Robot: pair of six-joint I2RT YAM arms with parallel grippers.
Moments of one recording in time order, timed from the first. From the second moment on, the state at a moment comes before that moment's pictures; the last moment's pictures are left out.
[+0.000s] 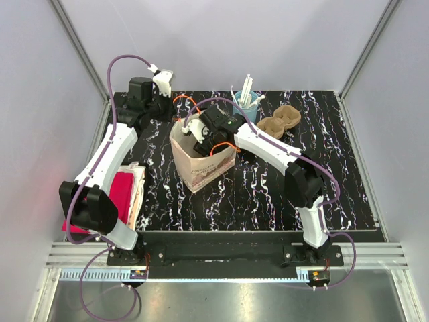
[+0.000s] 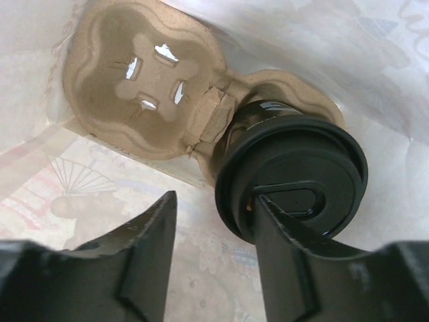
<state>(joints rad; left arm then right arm) -0.23 1.54 1.50 -0.50 0.23 0.02 0.78 2.06 1.87 -0.87 -0.14 -0.34</state>
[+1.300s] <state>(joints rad) -0.23 1.54 1.50 -0.50 0.28 0.02 0.78 1.95 1.87 -0.89 -0.13 -0.35</state>
